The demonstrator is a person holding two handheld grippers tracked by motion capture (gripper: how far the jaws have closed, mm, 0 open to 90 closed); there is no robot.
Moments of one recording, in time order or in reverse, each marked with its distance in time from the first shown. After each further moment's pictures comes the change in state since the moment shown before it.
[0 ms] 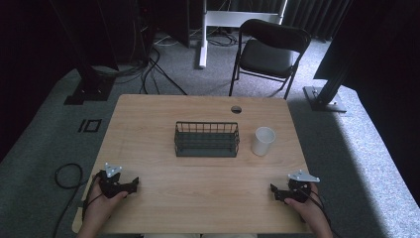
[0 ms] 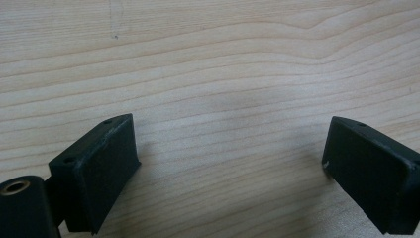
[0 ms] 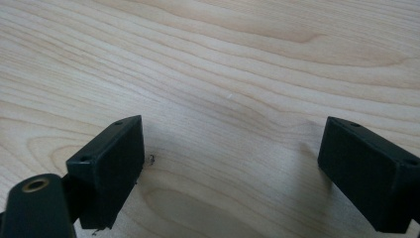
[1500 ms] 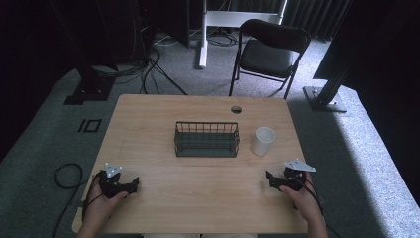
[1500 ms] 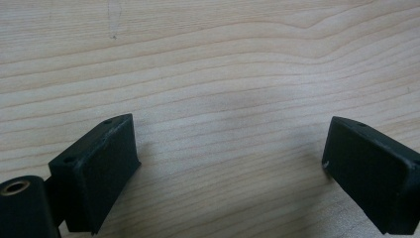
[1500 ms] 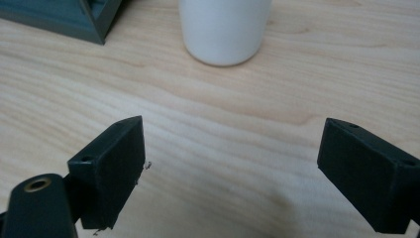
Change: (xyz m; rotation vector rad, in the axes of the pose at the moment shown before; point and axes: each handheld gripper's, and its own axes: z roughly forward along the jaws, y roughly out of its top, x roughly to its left) left arm 0.000 0.000 0.000 -0.001 -0.002 0.002; right arm 0.005 0.038 0.012 -0.098 -0.017 0.016
